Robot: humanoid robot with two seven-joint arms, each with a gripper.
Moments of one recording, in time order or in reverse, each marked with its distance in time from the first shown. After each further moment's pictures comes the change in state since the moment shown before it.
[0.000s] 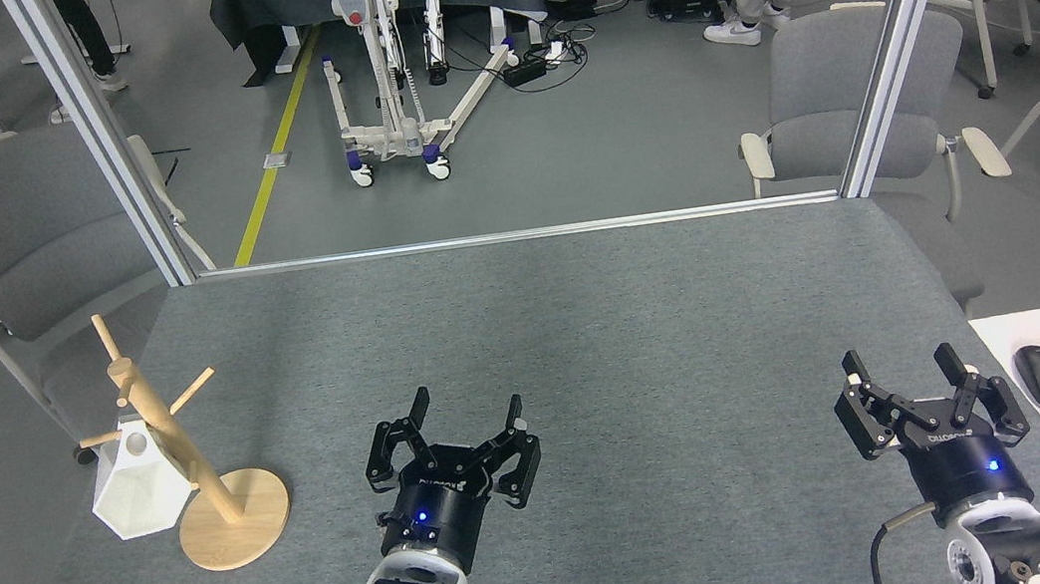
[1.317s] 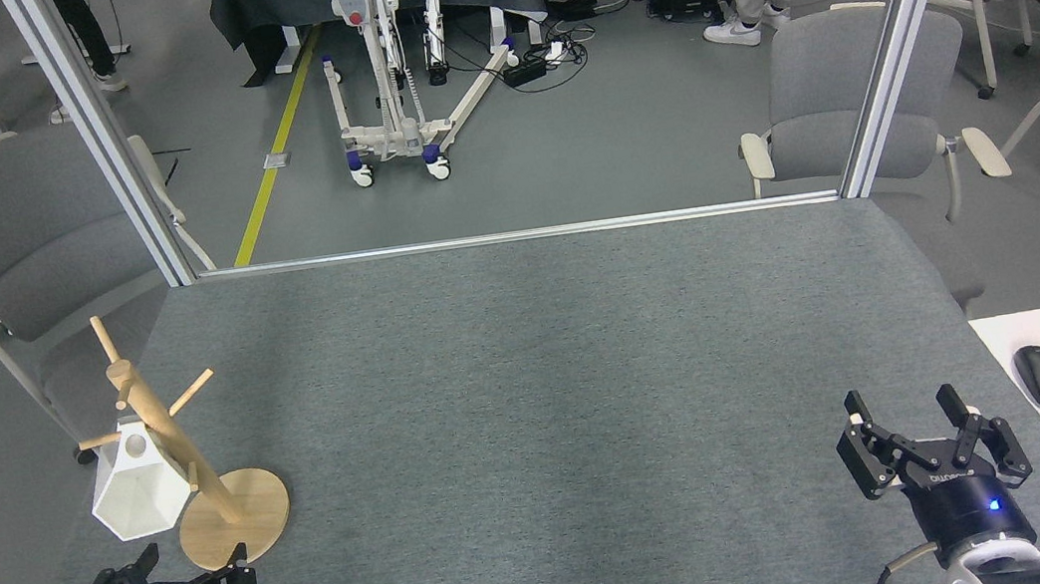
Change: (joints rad) left arm -0.014 0.233 0.680 0.263 -0.142 -0.519 -0.199; right arm 0.078 -0.005 0.027 -0.017 -0.005 0.033 -0.002
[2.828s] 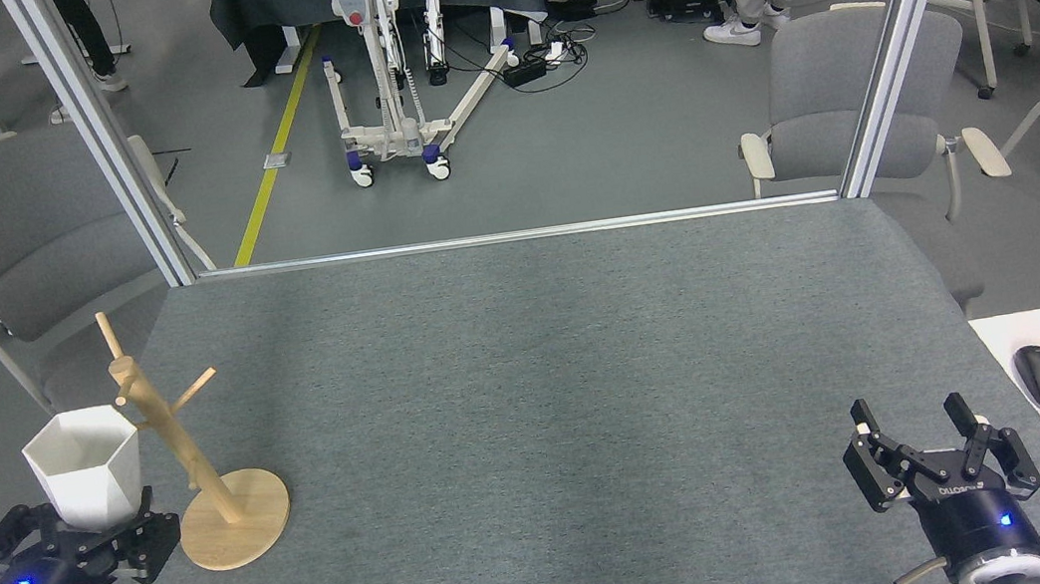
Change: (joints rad) left arm -0.006 0.059 0.094 -0.260 0.059 -0.121 -0.098; right arm 0.049 0.000 -0.001 -0.057 -0.020 0.001 -0.001
